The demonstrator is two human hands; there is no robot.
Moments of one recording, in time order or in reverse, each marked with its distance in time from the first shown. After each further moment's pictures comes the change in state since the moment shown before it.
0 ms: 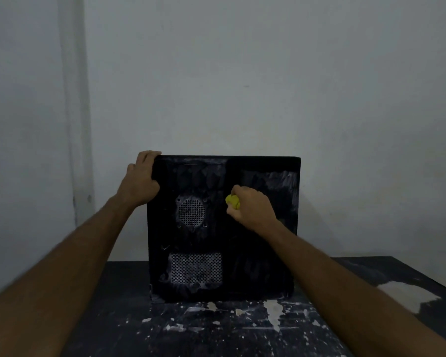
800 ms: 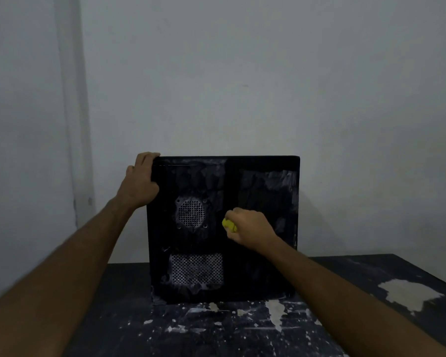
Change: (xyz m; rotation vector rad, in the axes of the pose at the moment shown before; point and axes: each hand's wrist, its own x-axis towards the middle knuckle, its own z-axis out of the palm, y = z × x) left_hand -0.001 0.004 0.001 0.001 0.002 -0.016; right_hand -0.029 0.000 0.025 -0.143 -0.134 -0.139
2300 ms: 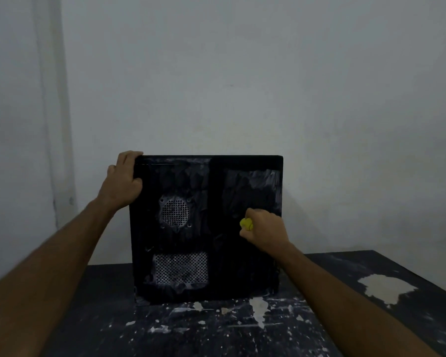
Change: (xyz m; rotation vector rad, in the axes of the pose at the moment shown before) left_hand 0.000 -0.003 0.003 -0.013 0.018 -0.009; right_hand -0.047 0.058 -0.005 0.072 0.088 0.240
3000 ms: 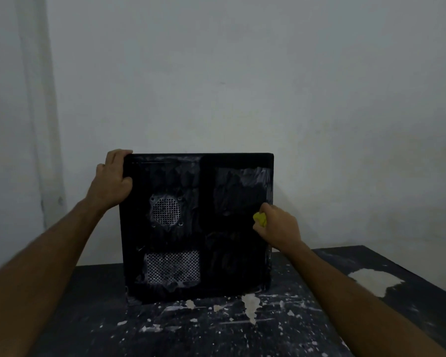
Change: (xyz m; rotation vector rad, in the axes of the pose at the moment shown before) left_hand -0.001 0.001 0.002 -0.001 0.025 0.015; right_hand -0.017 0.045 -0.018 -0.038 0.019 0.125
